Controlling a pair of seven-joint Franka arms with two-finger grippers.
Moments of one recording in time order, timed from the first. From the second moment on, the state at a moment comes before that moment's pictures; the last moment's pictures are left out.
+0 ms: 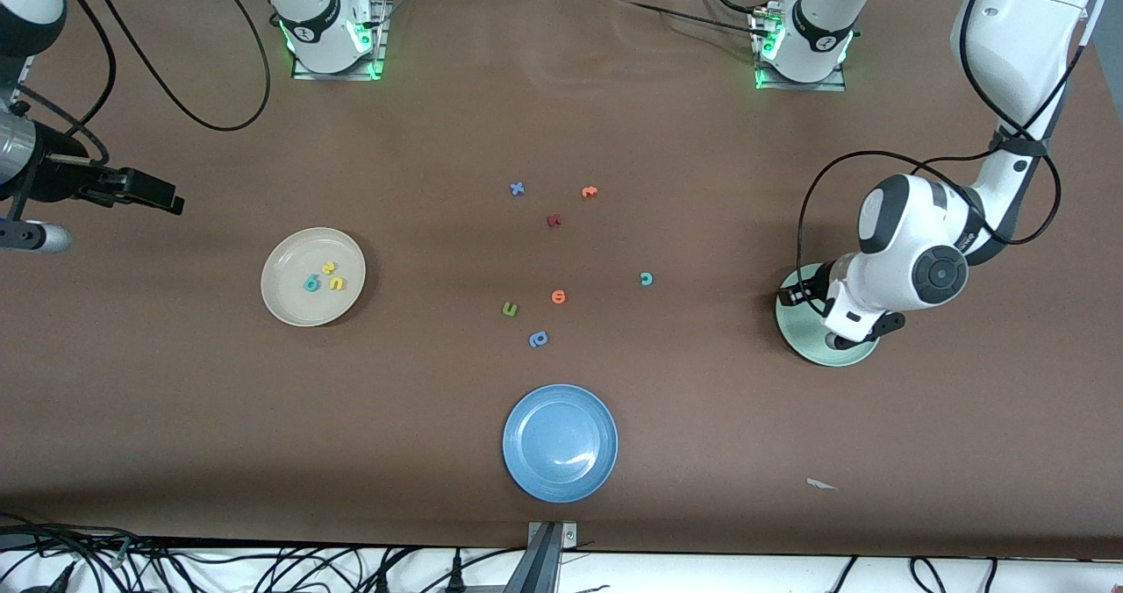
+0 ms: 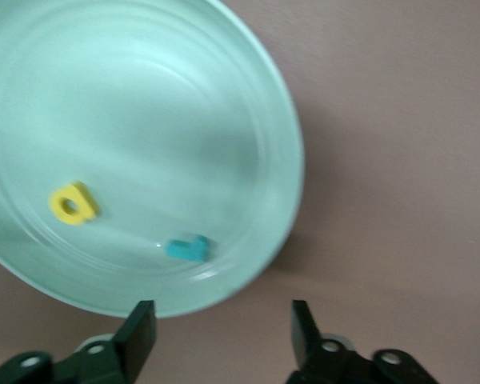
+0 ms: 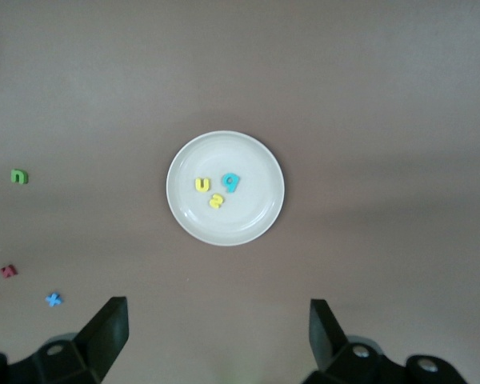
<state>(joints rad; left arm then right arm) 0.21 0.53 -0.39 -1.87 0.07 2.13 -0.58 0.06 0.12 -0.05 -1.54 0.04 1.57 0.10</state>
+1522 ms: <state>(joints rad) -0.16 0.70 -0.40 -1.85 0.19 2.46 -1.42 -0.01 -0.02 0.02 -1.72 0.04 1.70 0.10</state>
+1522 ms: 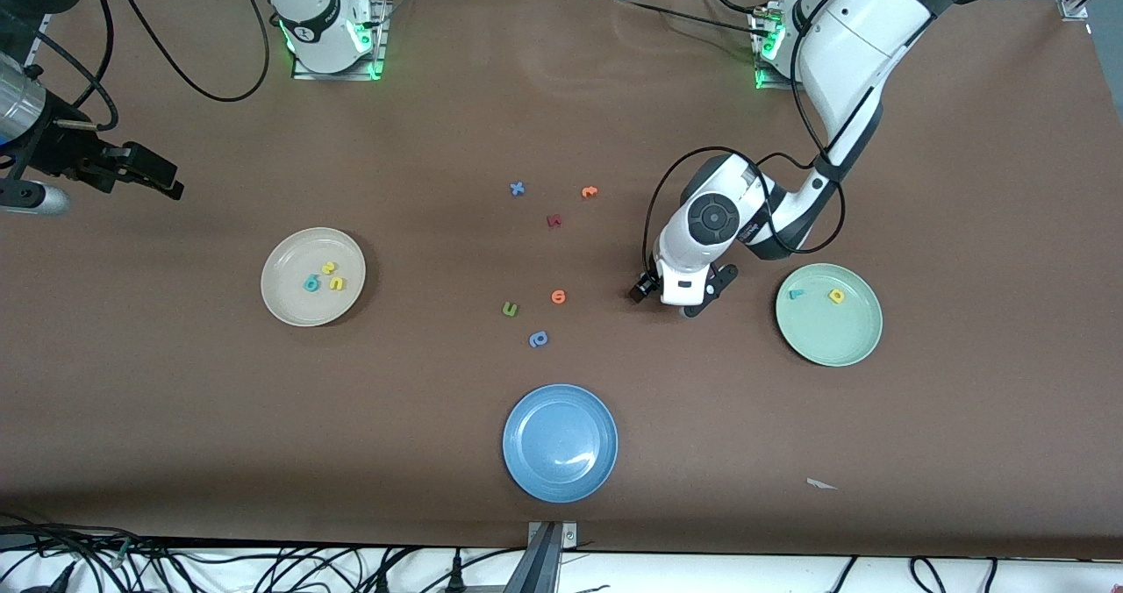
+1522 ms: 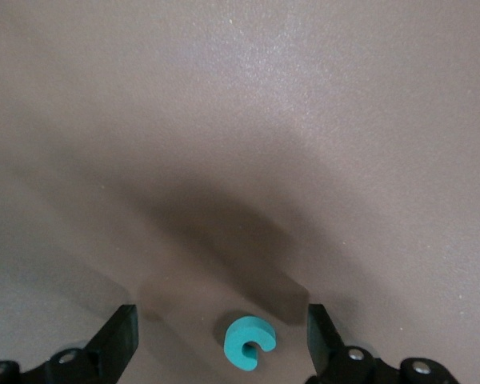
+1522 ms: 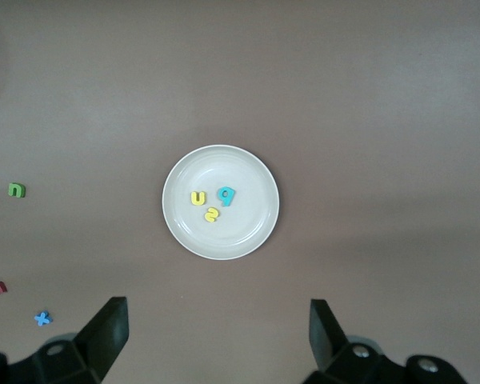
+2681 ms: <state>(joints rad) -0.20 0.70 -0.40 -1.83 0.20 2.47 -1.45 -0.02 -0.01 0.05 -1.72 0.04 1.72 0.11</state>
